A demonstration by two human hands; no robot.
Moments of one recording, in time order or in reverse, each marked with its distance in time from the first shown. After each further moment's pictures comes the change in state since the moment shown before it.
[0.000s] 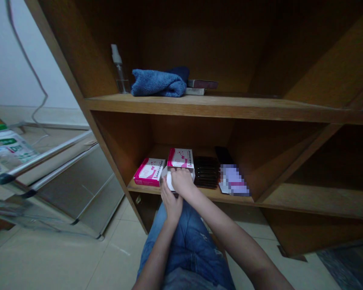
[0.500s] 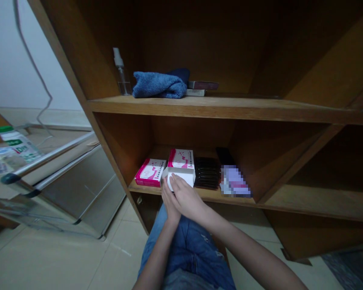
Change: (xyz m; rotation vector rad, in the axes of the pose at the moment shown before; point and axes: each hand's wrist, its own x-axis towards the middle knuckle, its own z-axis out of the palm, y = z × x) left_hand -0.003 -0.007 0.004 0.082 0.025 0.018; right_hand -0.055 0.001 0.004 0.182 0.179 -0.298
